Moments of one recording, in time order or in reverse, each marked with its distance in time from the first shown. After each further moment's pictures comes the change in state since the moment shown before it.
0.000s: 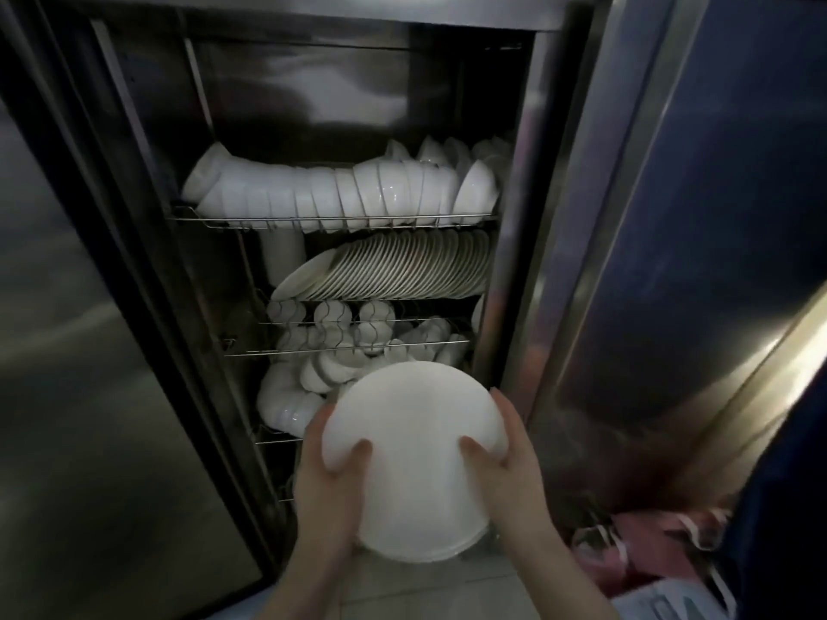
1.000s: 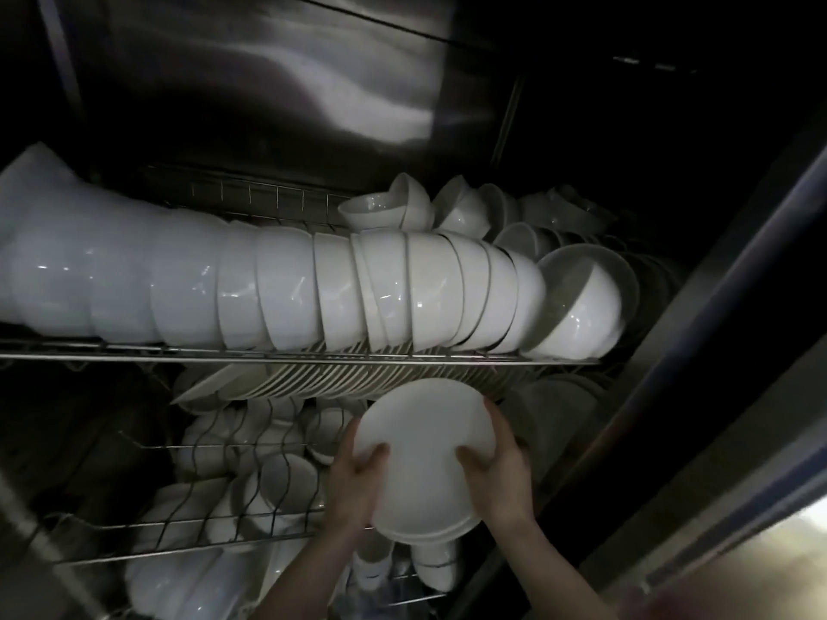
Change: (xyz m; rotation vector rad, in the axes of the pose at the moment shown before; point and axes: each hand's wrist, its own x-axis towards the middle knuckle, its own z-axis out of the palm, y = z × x) left_hand 0.348 -0.085 0.185 -0.082 -0.165 -0.220; right_hand 0.337 0.008 0.105 -0.488 0.125 0.038
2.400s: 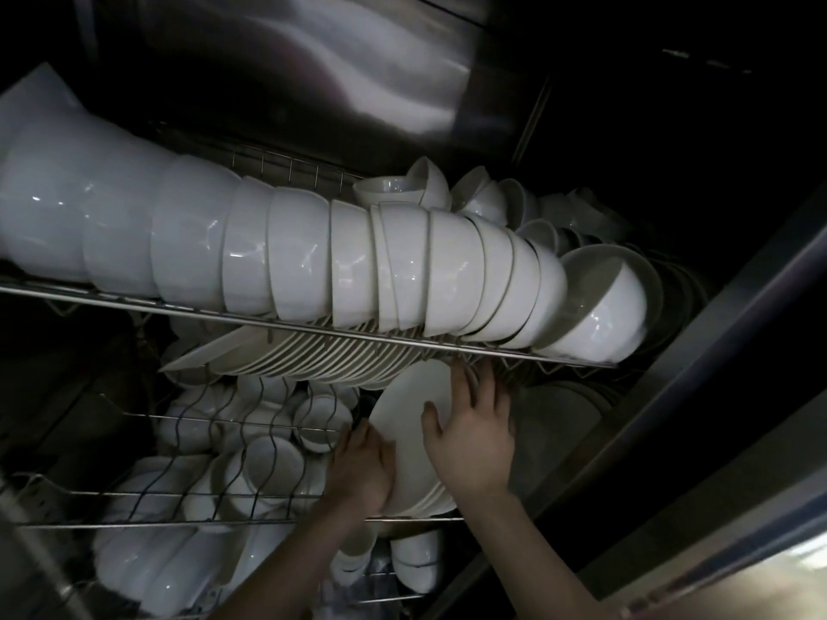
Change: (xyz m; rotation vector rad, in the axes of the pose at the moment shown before) left_hand 0.031 -0.027 0.020 1.147 -0.245 0.269; right_hand 0.019 -0.027 0.027 -0.622 0.175 -0.386
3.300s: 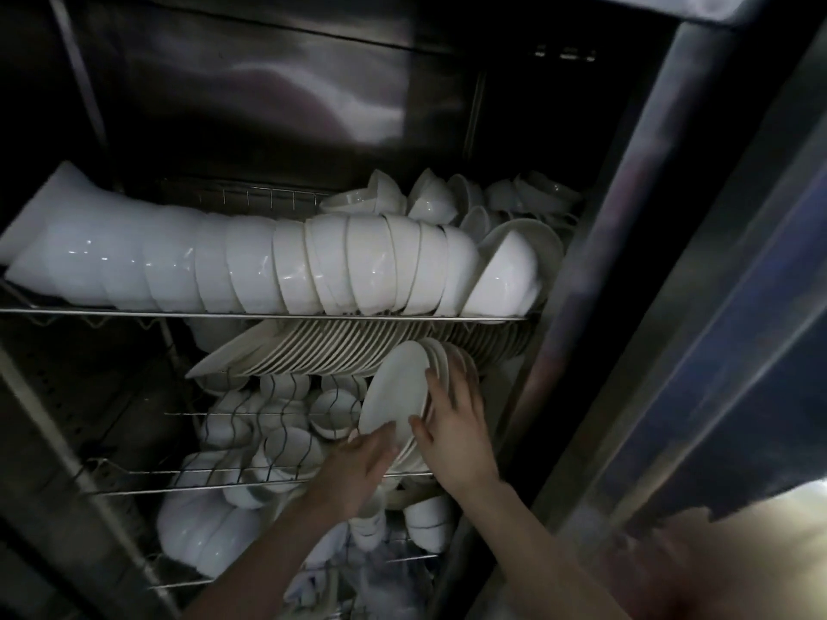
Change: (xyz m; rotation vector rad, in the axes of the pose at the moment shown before) left_hand -0.086 0.016 -0.039 -0.209 -0.049 0.152; right_hand -0.036 0.052 -0.024 0.149 -0.131 -0.285
